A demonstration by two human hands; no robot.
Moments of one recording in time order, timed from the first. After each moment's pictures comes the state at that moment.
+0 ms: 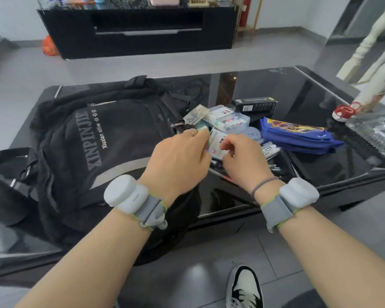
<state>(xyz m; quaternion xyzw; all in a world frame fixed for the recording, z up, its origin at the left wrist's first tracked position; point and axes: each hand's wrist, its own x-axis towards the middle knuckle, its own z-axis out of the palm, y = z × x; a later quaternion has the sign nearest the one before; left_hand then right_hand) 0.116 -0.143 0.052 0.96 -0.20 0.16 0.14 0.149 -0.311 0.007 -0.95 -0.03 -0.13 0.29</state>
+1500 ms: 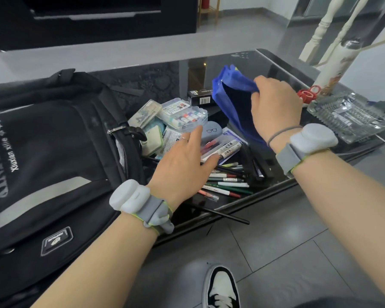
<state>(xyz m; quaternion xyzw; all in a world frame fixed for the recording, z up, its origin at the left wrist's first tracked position) 0.159 -0.247 0.012 0.94 -0.19 -0.01 0.28 0.223 -0.459 0.048 -0.95 0.04 -0.32 -0.01</state>
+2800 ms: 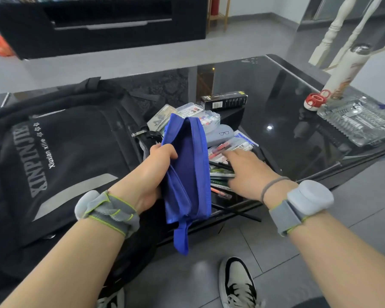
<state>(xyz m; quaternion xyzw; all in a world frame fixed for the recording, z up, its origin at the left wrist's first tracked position) 0.152 -0.179 0.032 0.66 0.17 -0.25 0.69 0.143 -0.387 0.009 -0.99 -0.02 0.11 0.11</state>
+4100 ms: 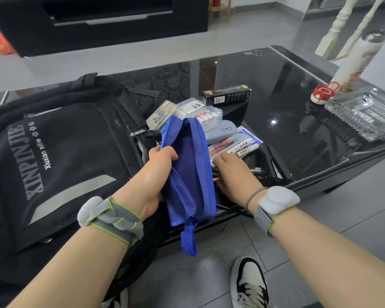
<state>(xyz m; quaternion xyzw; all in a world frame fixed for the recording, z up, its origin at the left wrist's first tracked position) 0.157 -0.182 0.010 0.69 0.20 -0.23 0.66 0.167 -0.377 -0.069 -0.99 -0.13 -0.03 0.08</state>
